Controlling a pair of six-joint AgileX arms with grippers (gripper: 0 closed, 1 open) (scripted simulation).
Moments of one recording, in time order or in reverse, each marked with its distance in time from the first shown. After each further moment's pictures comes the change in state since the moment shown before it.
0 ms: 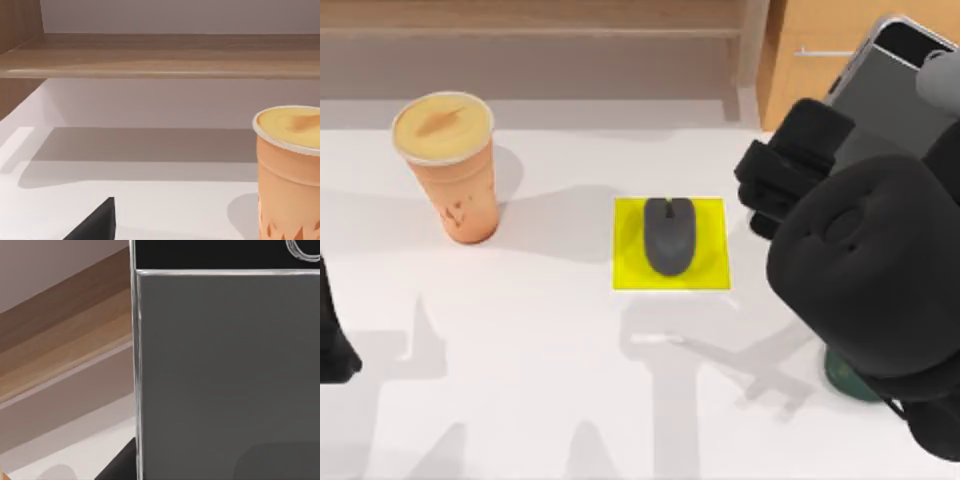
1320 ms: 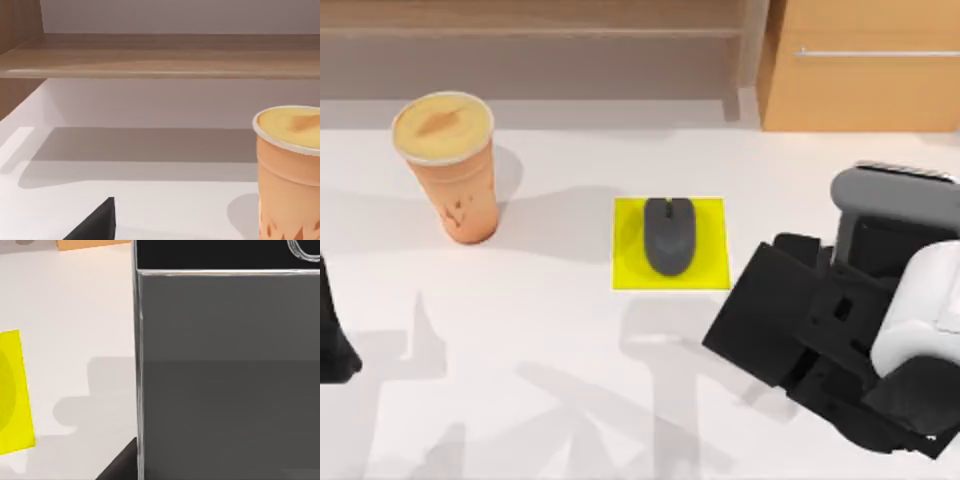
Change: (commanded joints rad) left arm 0.000 0.000 0.000 0.000 0.000 0.000; right arm -0.121 0.205 -0.105 -0.245 -0.119 0.010
